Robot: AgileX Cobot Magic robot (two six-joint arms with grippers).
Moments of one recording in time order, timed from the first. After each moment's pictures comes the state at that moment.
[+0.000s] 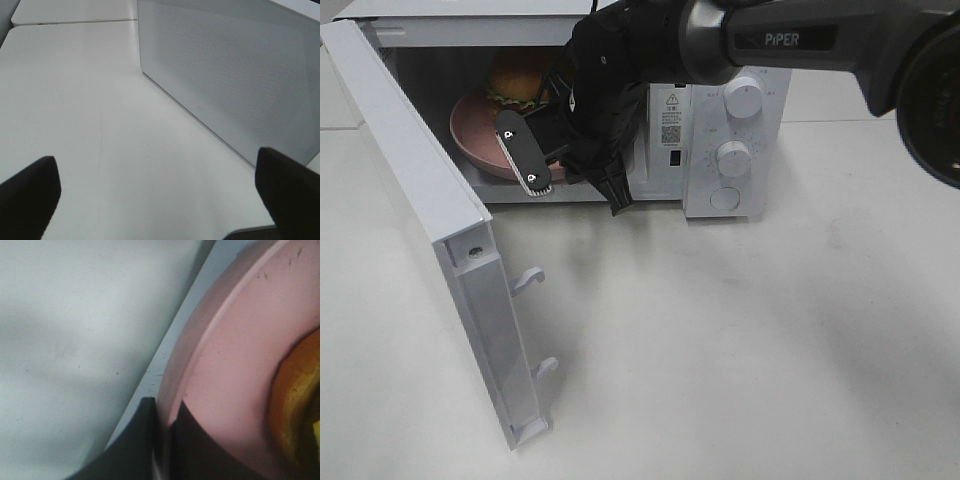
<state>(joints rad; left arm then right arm) 0.06 -0.01 -0.52 -0.17 1.08 0.14 0.68 2.32 -1.90 -0.10 0.61 -1.35</state>
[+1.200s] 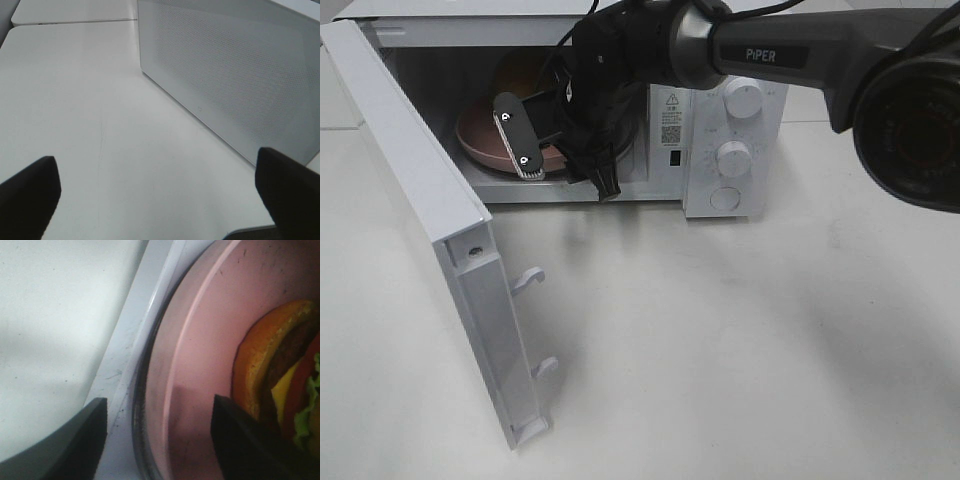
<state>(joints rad) 0.06 -0.01 -0.52 -0.17 1.08 0.14 0.65 2.39 -2.01 -0.08 0.56 -1.31</state>
